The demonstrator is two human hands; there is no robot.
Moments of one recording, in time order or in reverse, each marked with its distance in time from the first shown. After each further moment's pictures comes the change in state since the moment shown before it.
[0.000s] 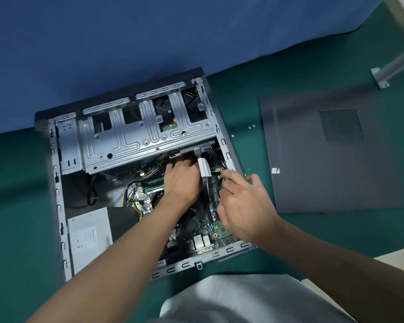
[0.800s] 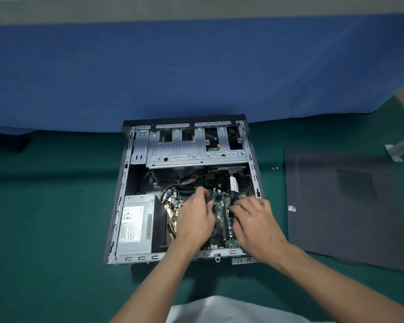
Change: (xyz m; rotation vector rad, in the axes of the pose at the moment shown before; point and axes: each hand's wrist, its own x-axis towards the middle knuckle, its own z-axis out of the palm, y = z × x) left_hand -0.117 -0.002 -0.033 -0.608 0.393 -0.238; right_hand -0.017 -0.030 -0.015 0.010 0.079 -0.101
